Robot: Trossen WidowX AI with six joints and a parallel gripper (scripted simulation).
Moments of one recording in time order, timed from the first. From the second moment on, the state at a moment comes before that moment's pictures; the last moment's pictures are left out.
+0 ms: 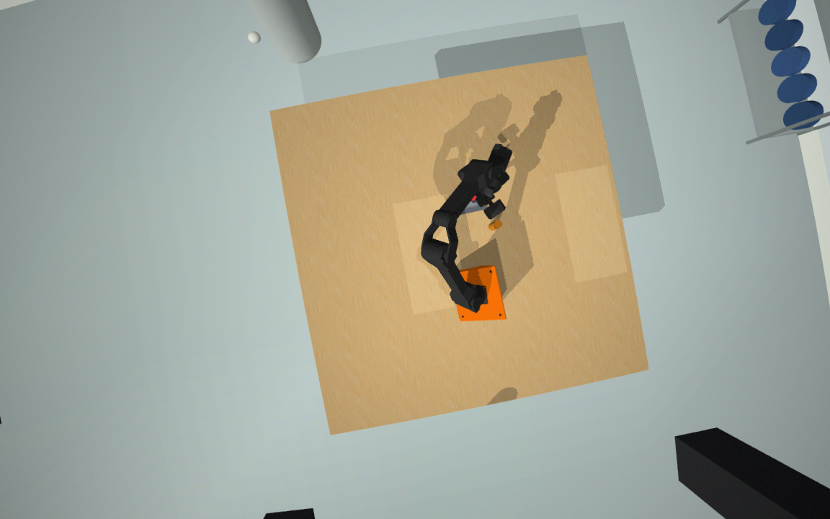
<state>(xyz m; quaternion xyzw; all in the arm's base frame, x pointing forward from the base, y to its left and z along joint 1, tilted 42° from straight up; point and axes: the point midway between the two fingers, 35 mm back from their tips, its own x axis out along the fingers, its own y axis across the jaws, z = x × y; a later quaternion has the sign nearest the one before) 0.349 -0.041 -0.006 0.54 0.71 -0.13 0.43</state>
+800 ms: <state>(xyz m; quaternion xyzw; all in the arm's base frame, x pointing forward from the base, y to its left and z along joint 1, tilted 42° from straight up) 0.348 -0.045 -0.010 0.54 0.71 -0.13 0.43</state>
